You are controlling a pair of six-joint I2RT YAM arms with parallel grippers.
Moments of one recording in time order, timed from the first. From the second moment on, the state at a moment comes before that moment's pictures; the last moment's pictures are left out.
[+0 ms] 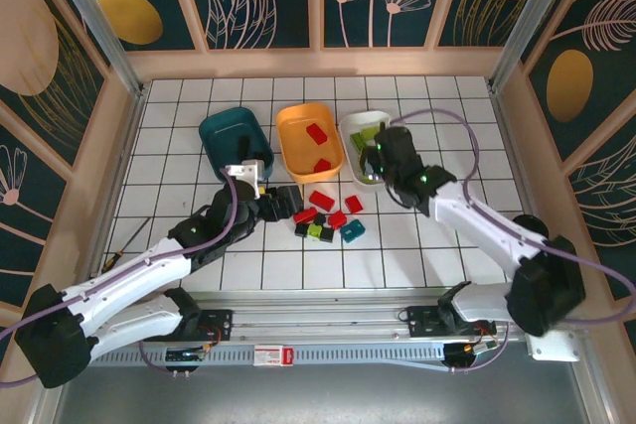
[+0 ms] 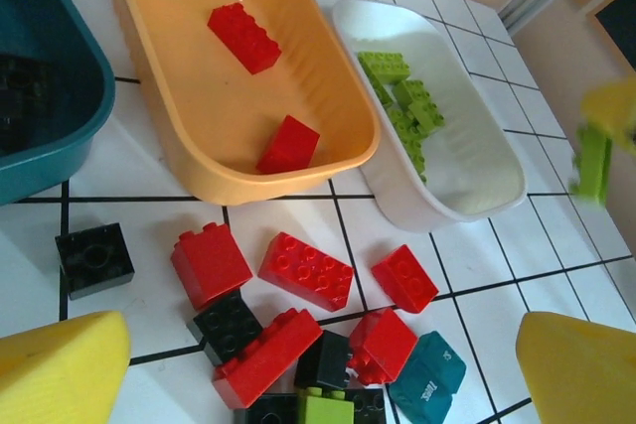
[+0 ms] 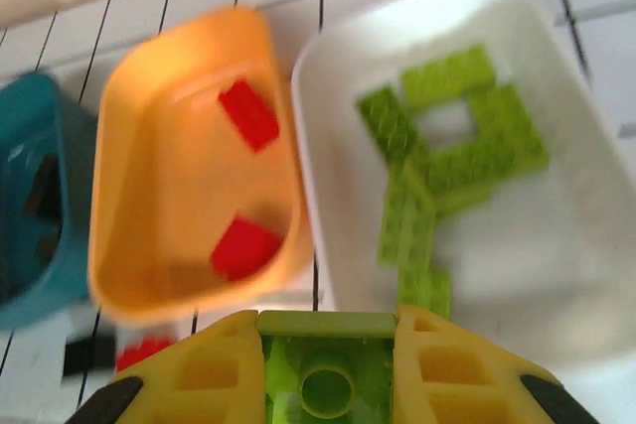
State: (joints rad) left arm -0.78 1.00 0.60 -0.09 -0.17 -0.71; right arm 0.58 1.35 1.00 -0.30 0.22 0.55
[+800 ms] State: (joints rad) left arm -0.91 1.27 0.62 -0.13 -0.20 -0.69; right arm 0.45 1.66 1.18 -0.20 0.20 0.43
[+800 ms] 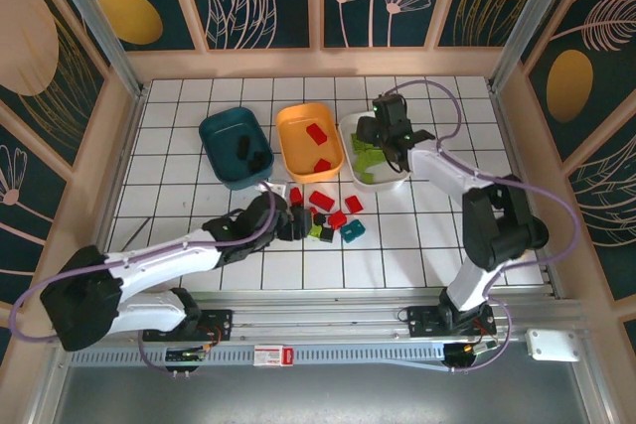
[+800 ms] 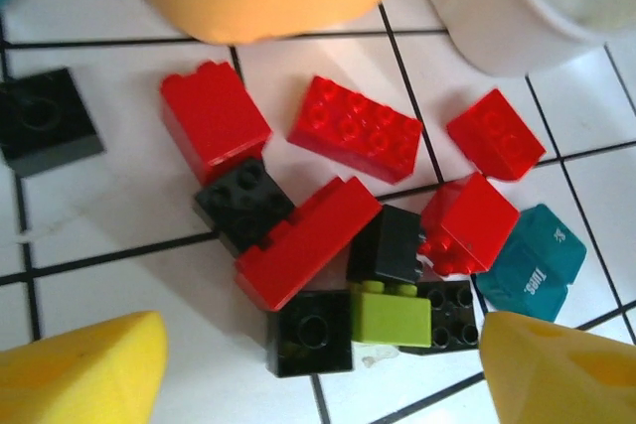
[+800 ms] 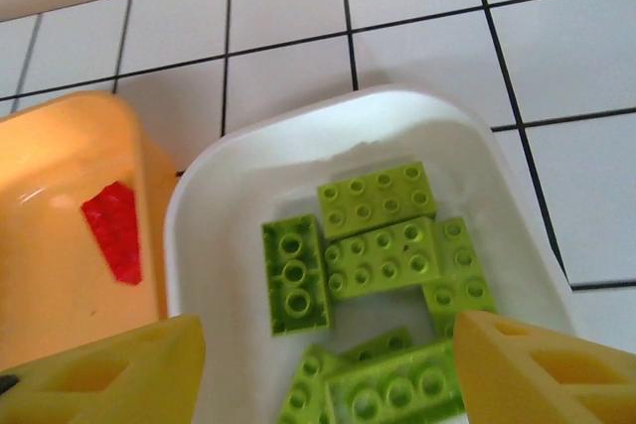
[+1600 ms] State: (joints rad) left arm -0.77 1.70 0.86 -0.11 -0.24 -0.58; right arm 0.53 1.37 0.92 -0.13 0.18 0.47
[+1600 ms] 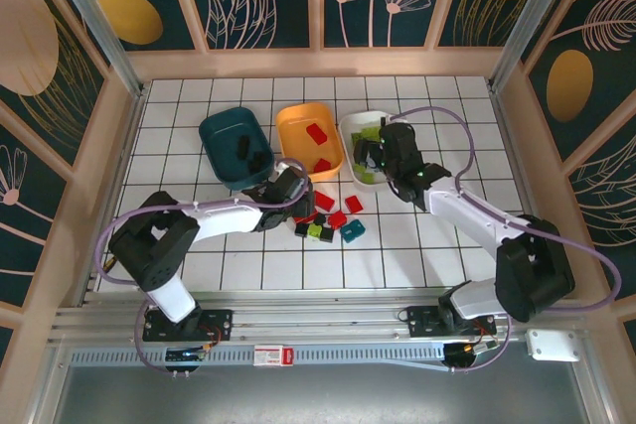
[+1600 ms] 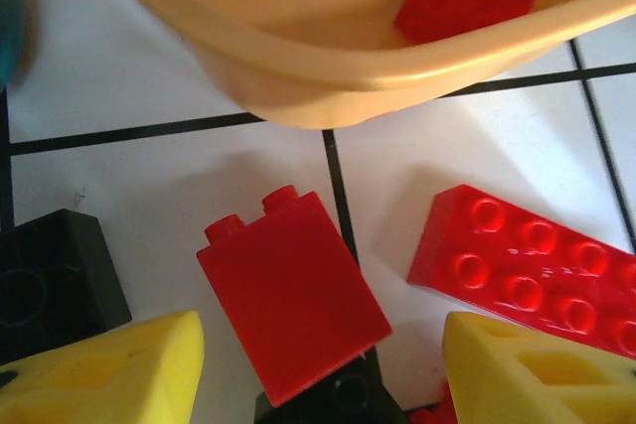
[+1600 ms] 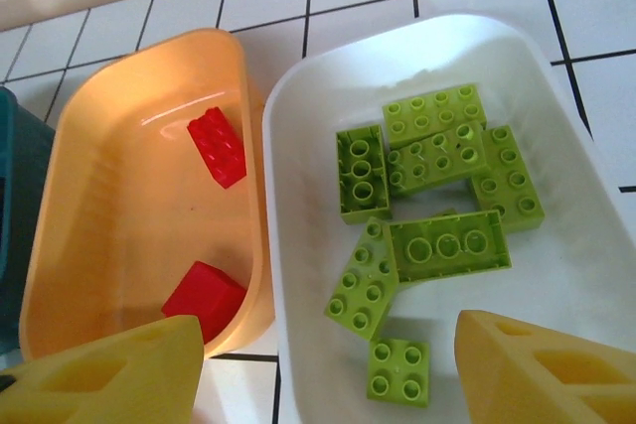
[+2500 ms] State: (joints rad) left arm -0.77 1.40 0.87 -0.13 -0.21 -0.62; right arm 0.53 1.22 0.77 -0.11 0.17 0.50
